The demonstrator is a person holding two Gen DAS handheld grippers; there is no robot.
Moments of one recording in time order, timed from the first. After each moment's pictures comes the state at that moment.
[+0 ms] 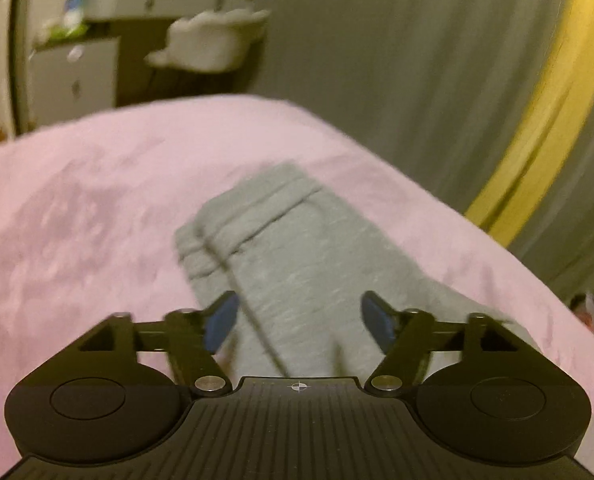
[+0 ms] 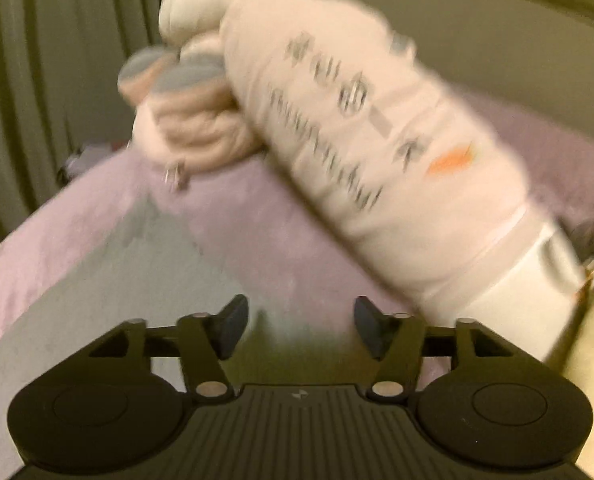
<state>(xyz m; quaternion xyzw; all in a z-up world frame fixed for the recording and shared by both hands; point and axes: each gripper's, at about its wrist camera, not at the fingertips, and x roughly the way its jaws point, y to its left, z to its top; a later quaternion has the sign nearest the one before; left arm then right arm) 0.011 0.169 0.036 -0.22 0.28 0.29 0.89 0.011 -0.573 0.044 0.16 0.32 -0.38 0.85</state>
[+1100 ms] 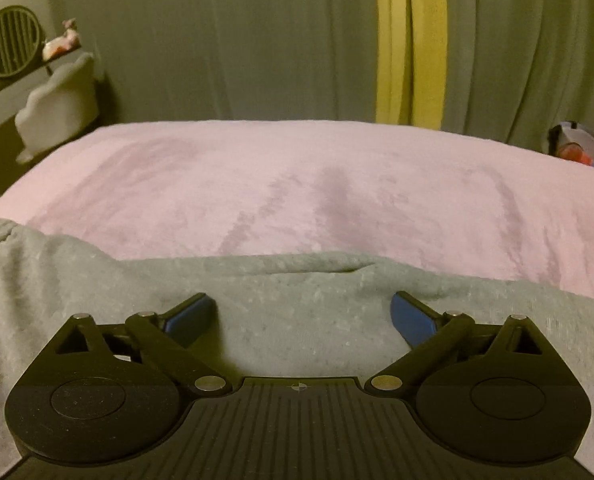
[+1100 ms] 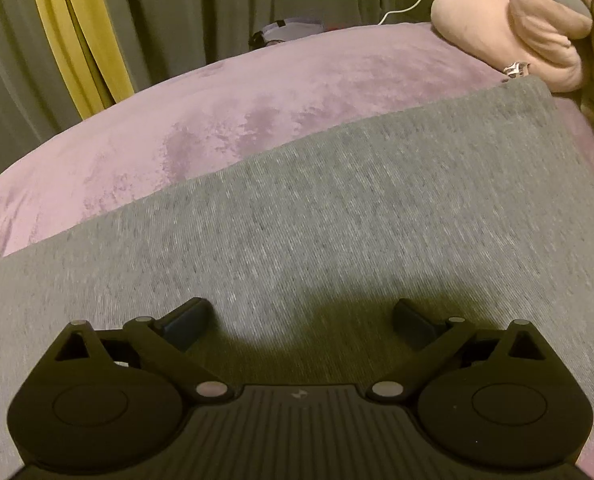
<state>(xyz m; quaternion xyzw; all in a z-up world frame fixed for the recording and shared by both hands) 0.210 0.030 -0.038 0.00 0.37 0.19 0.91 0.142 -0.415 -0.033 0.13 0.46 -0.10 0.87</state>
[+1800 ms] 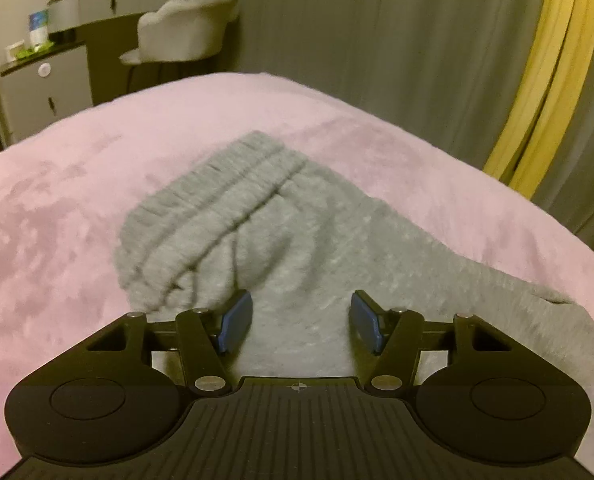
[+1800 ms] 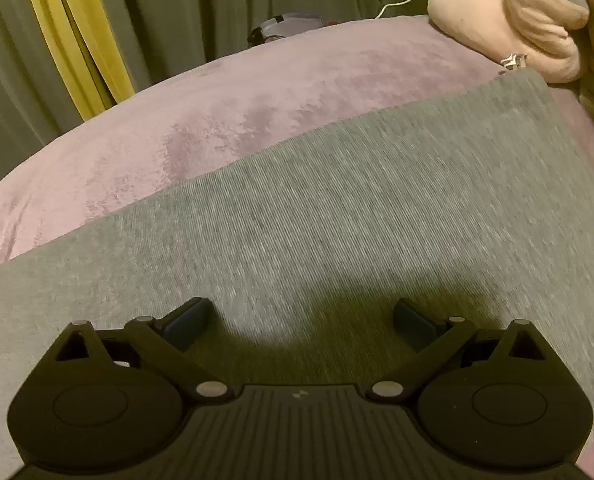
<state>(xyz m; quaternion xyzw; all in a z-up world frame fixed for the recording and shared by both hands) 0.068 0.204 -0.013 -0.17 0.34 0.28 0.88 0.139 -0.417 -0.030 0.14 0.47 -0.10 0.86</state>
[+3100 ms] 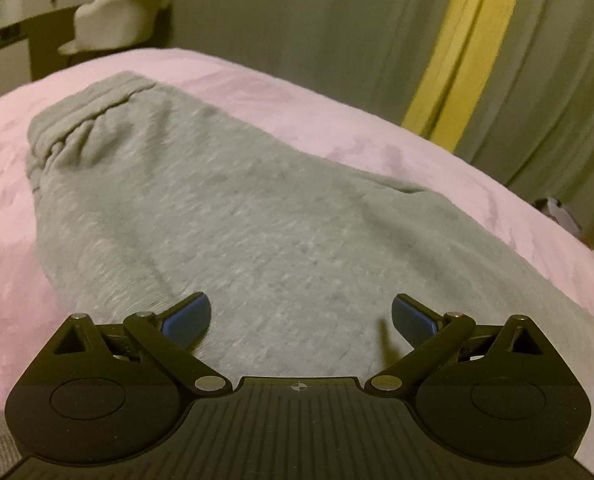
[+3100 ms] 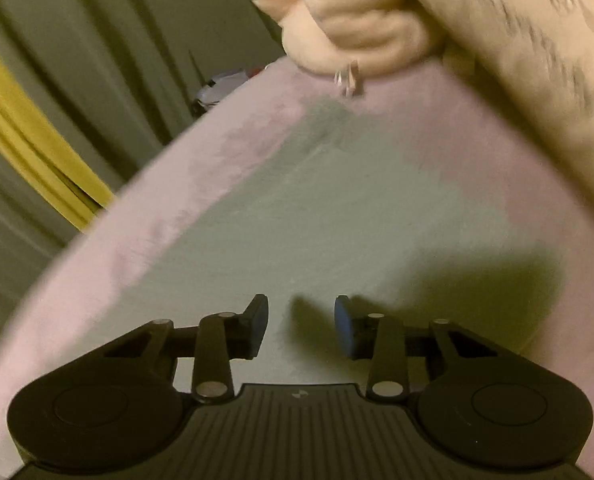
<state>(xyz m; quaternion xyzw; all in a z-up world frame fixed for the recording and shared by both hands) 0.051 0.073 -0.027 -0.19 0.34 0.20 0.90 0.069 -0.544 0.009 0.22 0.40 -0.15 0.88</state>
